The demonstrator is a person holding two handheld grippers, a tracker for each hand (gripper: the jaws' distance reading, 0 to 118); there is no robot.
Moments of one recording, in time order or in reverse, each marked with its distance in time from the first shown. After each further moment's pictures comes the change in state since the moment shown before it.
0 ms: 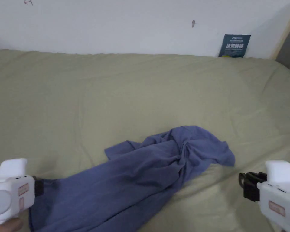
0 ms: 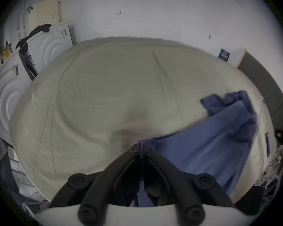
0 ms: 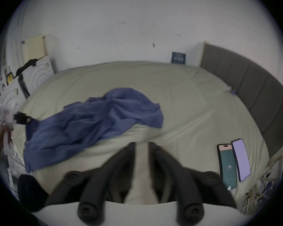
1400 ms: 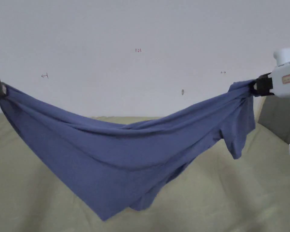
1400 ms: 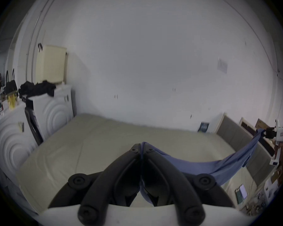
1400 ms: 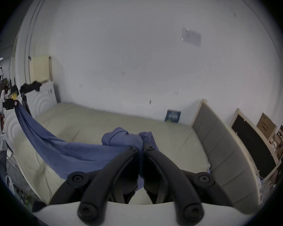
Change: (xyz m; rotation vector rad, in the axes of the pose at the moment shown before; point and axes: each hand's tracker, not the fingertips) left arm -0.033 0.283 0.228 0.589 -0.120 0.050; right arm 0.027 0.348 0.186 0.371 -0.008 0.168
